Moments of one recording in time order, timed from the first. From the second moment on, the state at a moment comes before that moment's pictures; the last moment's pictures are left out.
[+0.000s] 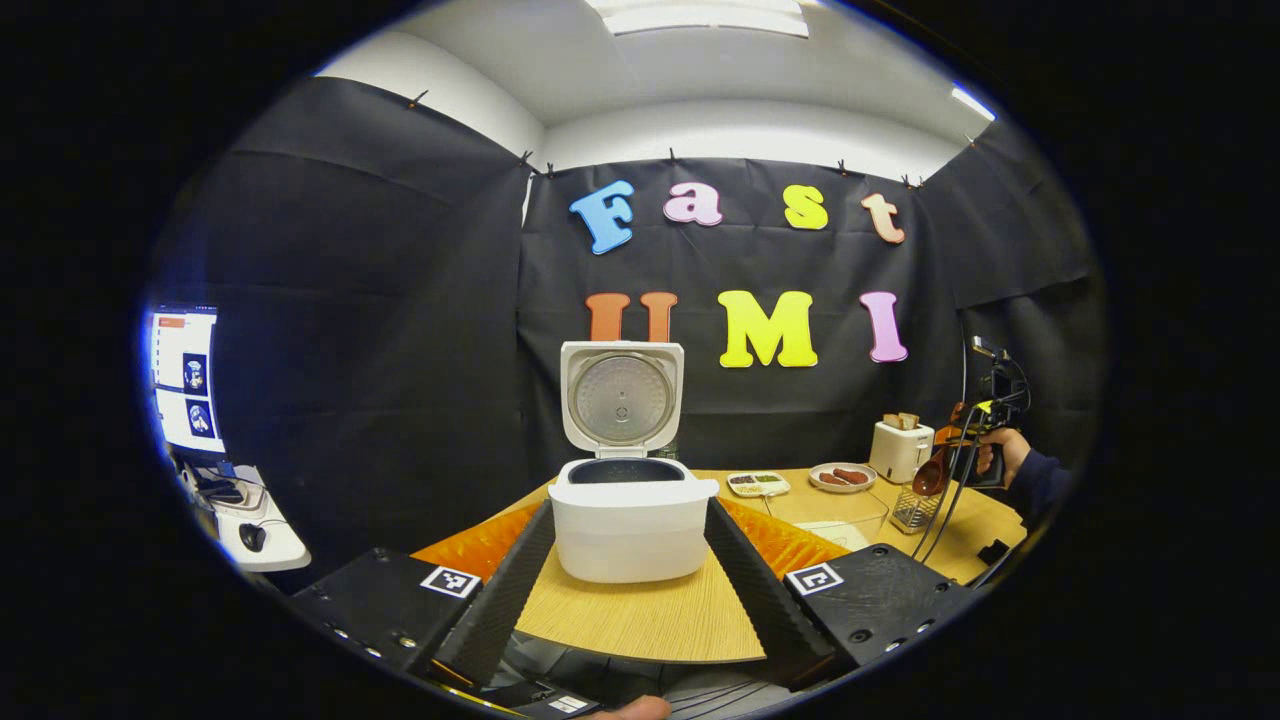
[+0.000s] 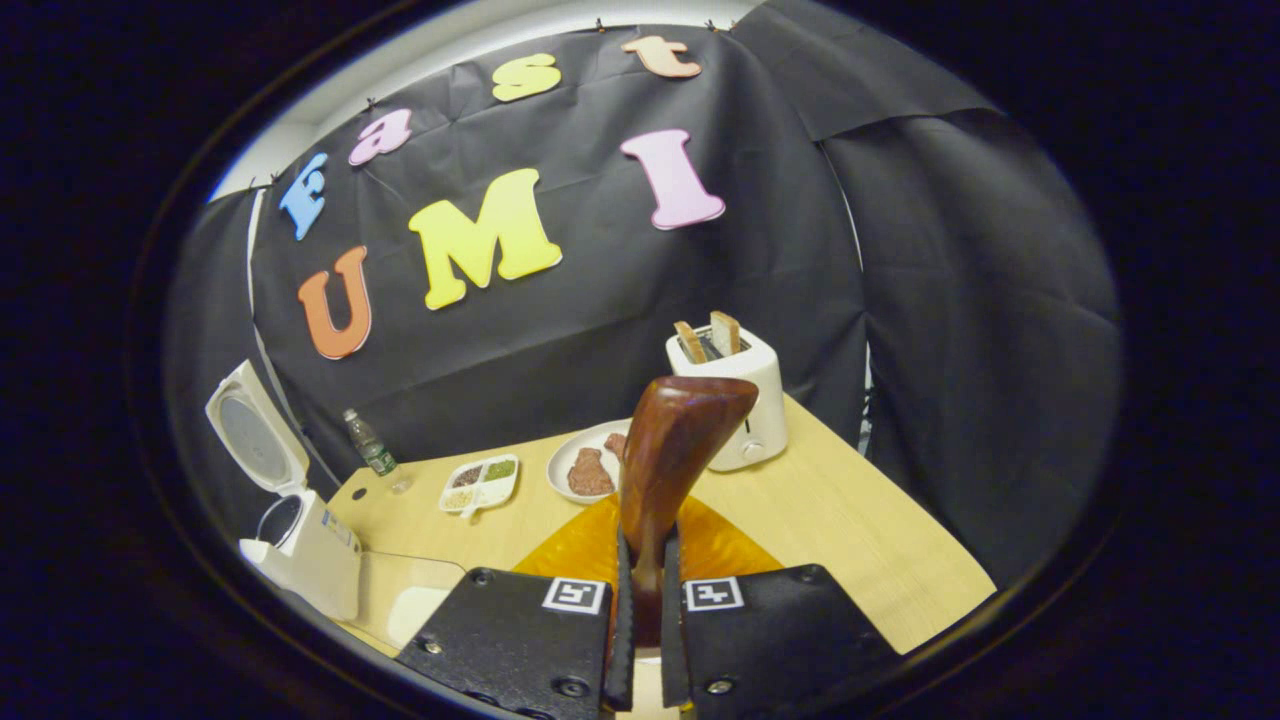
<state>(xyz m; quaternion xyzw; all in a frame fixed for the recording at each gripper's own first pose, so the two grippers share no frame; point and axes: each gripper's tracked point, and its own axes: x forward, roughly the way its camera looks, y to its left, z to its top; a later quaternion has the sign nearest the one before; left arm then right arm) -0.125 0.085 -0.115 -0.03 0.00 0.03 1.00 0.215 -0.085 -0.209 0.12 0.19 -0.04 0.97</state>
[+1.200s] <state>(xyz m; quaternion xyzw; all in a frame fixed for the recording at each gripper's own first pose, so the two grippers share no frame) -0.140 0.122 -0.128 -0.03 -0.01 0.06 1.00 0.203 0.122 -0.208 0.04 0.14 0.03 0.99</state>
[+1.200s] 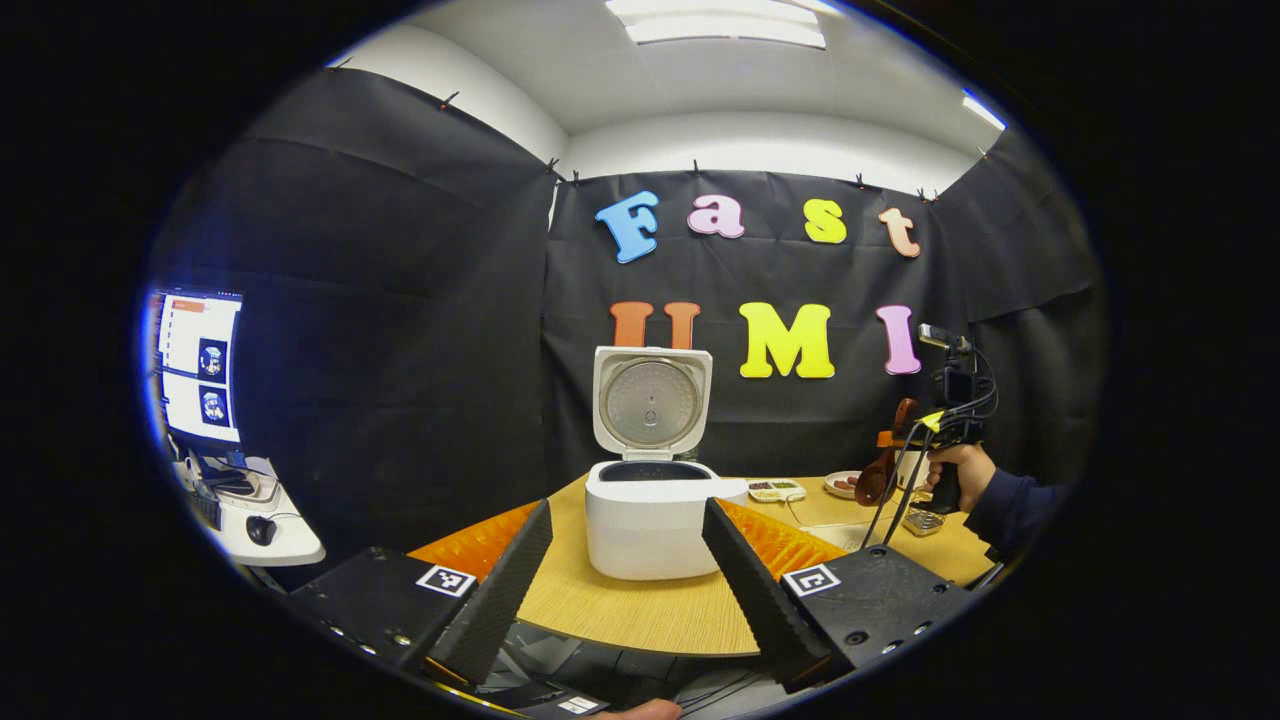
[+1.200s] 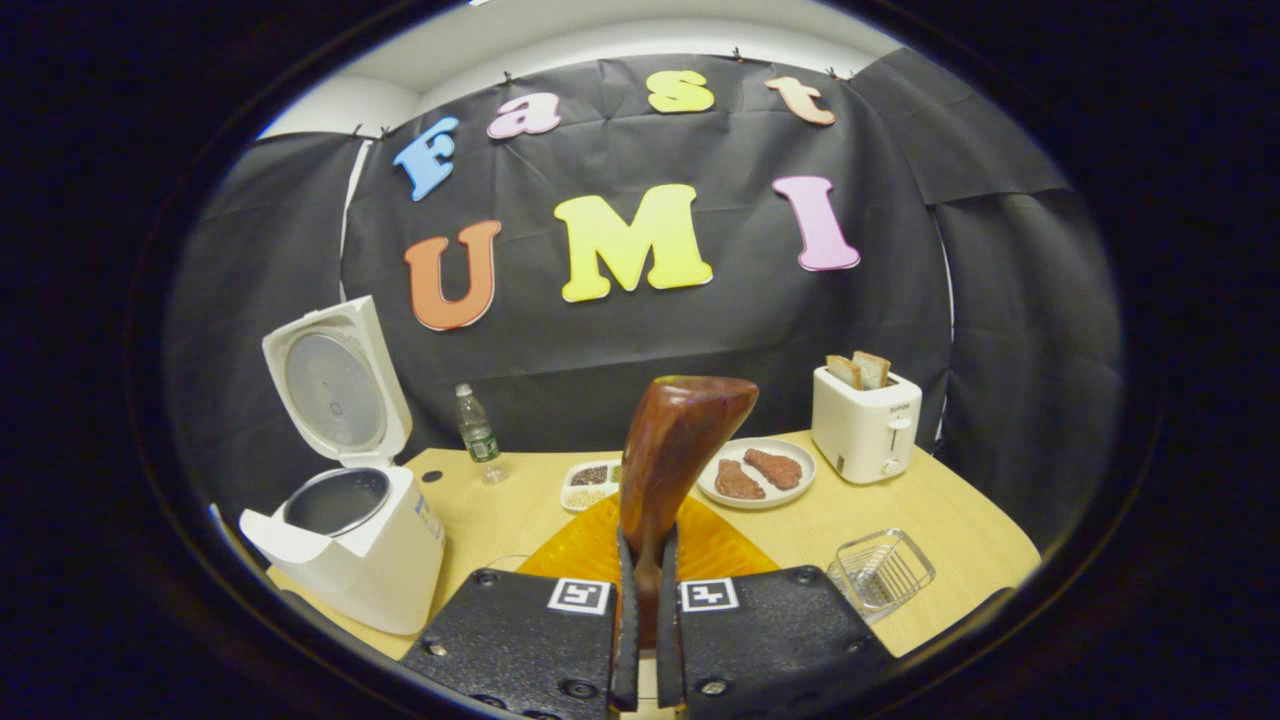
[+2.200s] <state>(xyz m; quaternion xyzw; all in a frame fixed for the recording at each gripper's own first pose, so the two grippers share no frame) -0.138 0.099 -0.131 -0.03 -0.01 0.03 1.00 0.189 0.184 -0.300 0.03 0.21 0.04 0.98</state>
